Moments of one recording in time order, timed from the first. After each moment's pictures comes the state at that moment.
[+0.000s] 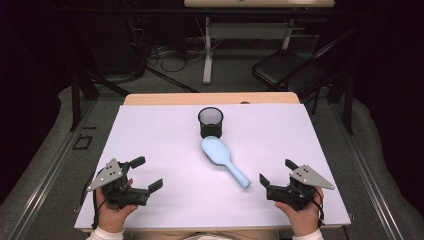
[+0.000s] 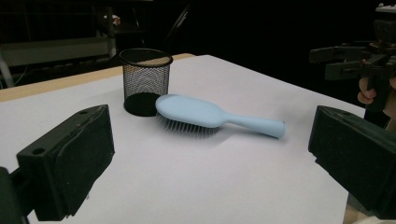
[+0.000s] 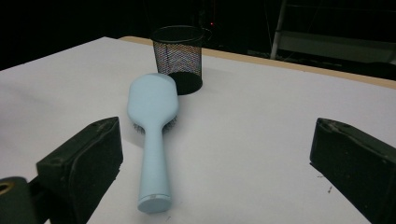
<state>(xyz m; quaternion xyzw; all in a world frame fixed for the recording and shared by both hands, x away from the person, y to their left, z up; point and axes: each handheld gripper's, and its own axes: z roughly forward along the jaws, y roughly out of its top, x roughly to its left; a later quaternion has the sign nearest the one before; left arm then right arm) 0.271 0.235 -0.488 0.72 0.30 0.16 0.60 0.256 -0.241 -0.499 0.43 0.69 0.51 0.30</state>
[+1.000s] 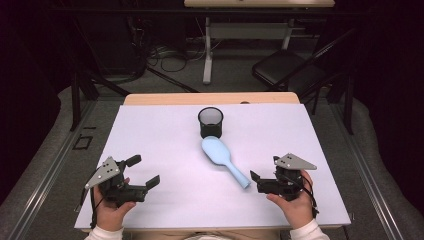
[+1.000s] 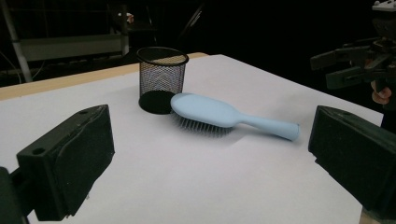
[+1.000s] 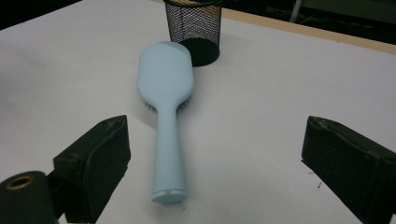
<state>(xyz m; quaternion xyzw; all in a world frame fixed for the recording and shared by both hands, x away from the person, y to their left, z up) 0.274 0.240 -0.487 0.72 0.32 0.17 0.59 0.283 -0.217 -0.486 0.43 0.75 0.44 0.24</state>
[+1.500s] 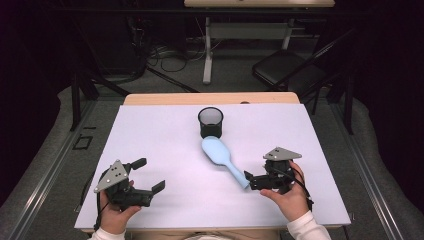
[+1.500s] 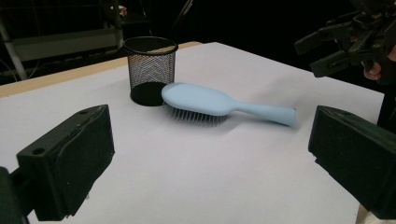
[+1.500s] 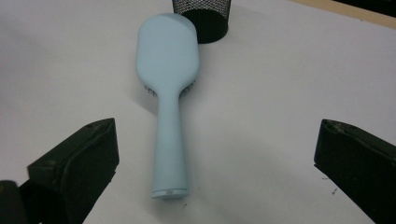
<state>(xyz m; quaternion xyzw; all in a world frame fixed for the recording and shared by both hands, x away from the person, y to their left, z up) 0.270 0.228 -0.492 0.74 0.30 0.17 0.58 0.303 -0.201 -0.485 0.43 0.79 0.38 0.22</state>
